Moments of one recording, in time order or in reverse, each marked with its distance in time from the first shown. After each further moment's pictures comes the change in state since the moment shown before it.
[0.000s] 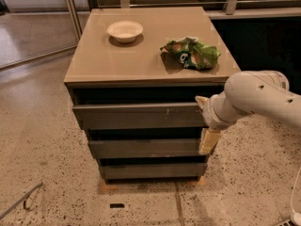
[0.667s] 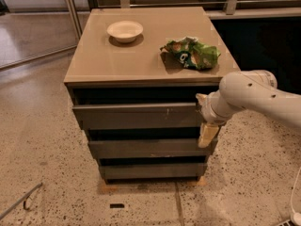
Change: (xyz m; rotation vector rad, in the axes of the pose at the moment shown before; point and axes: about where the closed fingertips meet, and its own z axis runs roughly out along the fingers) arm 0.020 -0.031 0.039 0.015 0.023 0.000
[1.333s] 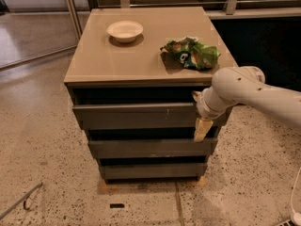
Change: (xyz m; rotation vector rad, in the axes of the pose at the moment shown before) arm -0.003 -0.025 0.029 -0.016 -0.009 -0.014
